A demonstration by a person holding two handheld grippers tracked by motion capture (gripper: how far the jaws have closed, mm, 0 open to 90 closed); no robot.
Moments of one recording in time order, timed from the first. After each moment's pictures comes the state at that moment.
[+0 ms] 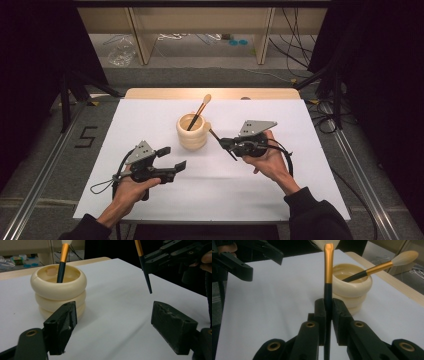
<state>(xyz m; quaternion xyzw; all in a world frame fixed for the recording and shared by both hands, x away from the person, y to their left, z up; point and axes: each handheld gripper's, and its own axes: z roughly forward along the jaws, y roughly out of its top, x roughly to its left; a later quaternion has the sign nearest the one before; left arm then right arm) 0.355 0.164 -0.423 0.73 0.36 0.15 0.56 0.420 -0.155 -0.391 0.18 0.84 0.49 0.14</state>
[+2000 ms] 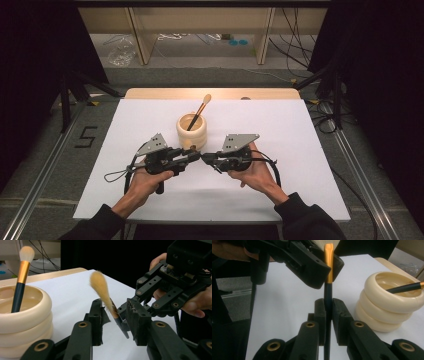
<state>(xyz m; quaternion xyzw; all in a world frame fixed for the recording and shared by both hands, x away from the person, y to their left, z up) 0.367 0.134 -0.407 0.72 0.31 0.09 0.61 0.392 -0.115 -0.402 0.12 0.85 0.50 0.10</state>
